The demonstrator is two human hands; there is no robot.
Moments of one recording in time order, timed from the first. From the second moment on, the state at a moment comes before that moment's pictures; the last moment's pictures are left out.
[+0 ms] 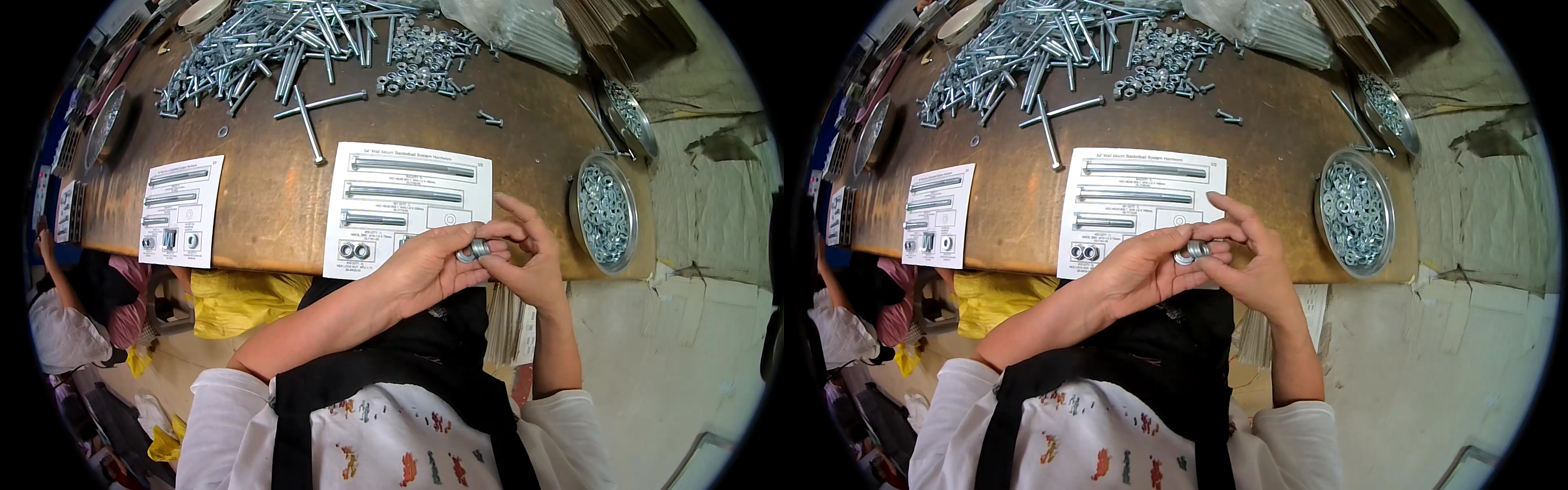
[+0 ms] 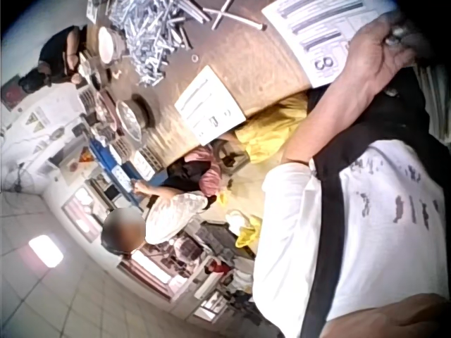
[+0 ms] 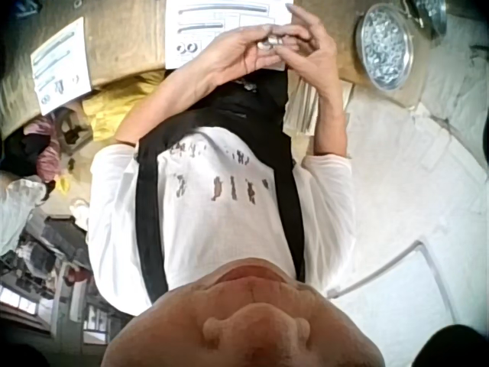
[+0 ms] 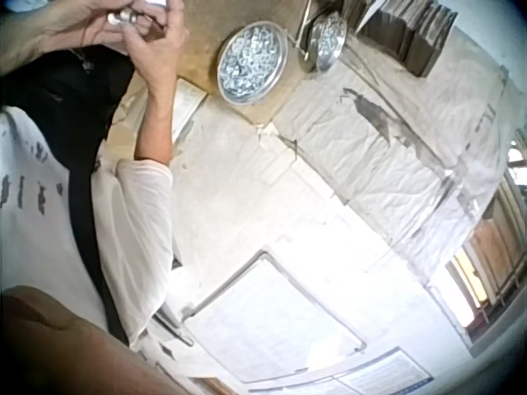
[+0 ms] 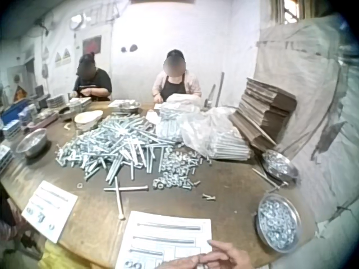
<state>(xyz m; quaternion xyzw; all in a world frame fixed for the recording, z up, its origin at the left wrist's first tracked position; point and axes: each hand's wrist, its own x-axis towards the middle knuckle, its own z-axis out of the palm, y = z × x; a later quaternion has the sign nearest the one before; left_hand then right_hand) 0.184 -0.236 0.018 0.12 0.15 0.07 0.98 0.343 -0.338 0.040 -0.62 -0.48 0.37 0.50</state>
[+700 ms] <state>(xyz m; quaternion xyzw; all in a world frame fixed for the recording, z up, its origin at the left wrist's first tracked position) 0.166 -0.246 0.014 0.14 0.18 0.01 0.97 0.334 -0.353 0.020 -0.55 -0.50 0.33 0.59</state>
